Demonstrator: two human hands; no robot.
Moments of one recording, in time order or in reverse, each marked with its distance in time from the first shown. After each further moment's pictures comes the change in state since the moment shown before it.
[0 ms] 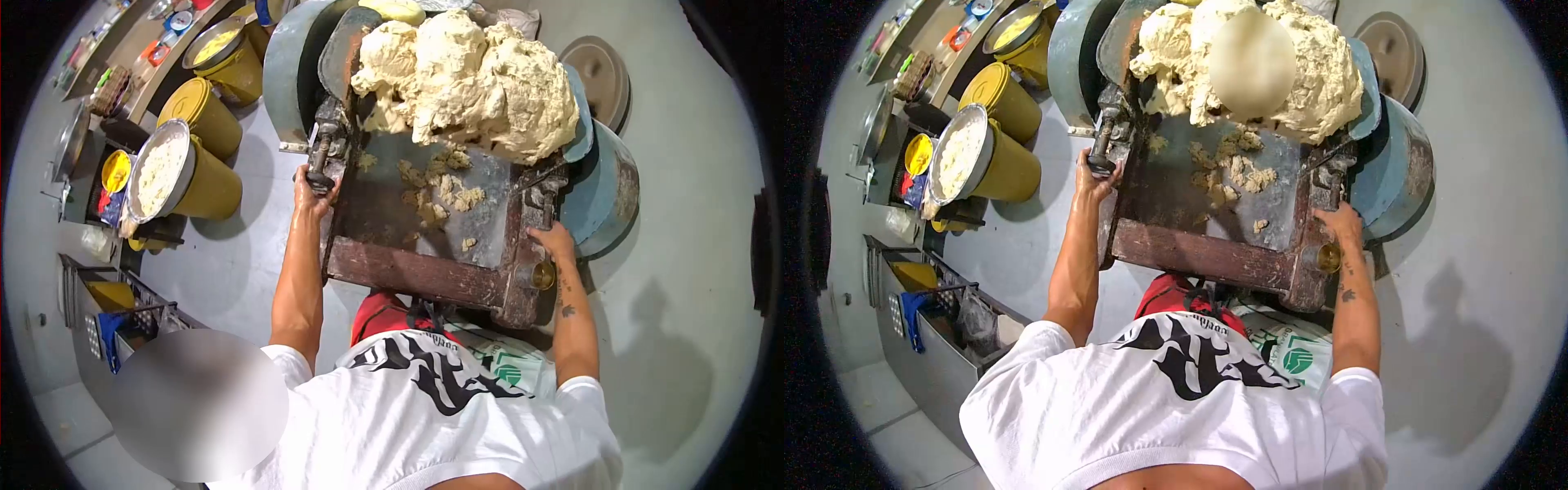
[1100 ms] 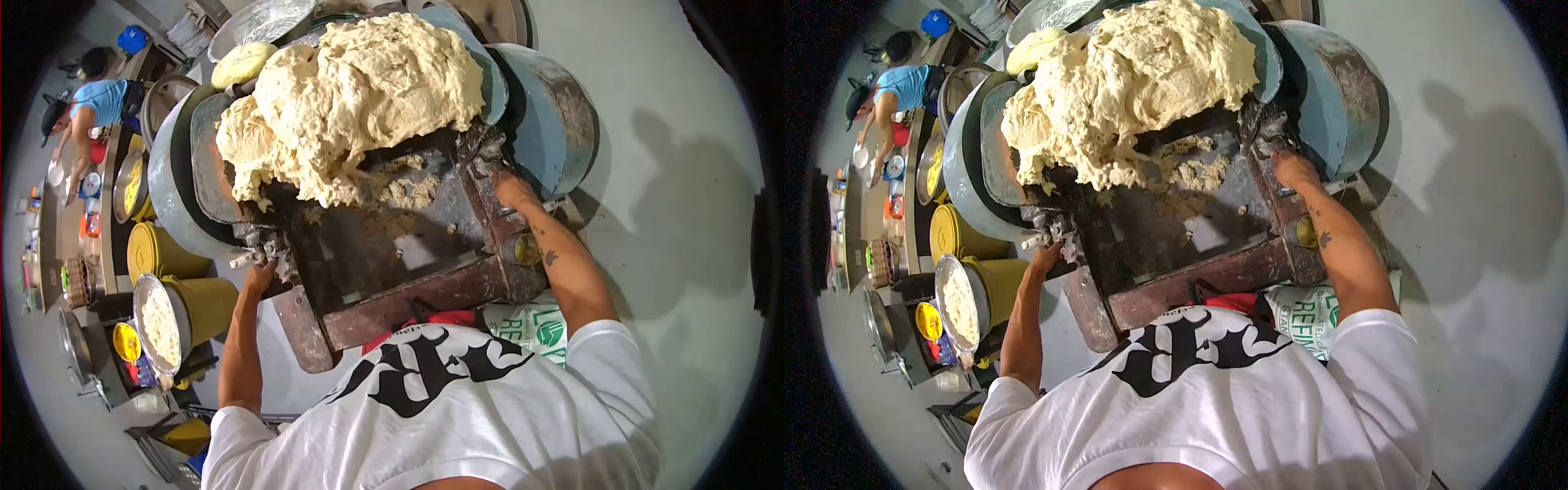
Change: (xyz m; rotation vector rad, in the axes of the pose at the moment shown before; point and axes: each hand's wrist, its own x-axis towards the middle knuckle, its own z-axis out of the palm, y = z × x) left_hand 0.059 0.049 0.070 1.949 -0.123 0.058; right_hand 0.068 -0.008 0.005 0.105 -0.036 0.048
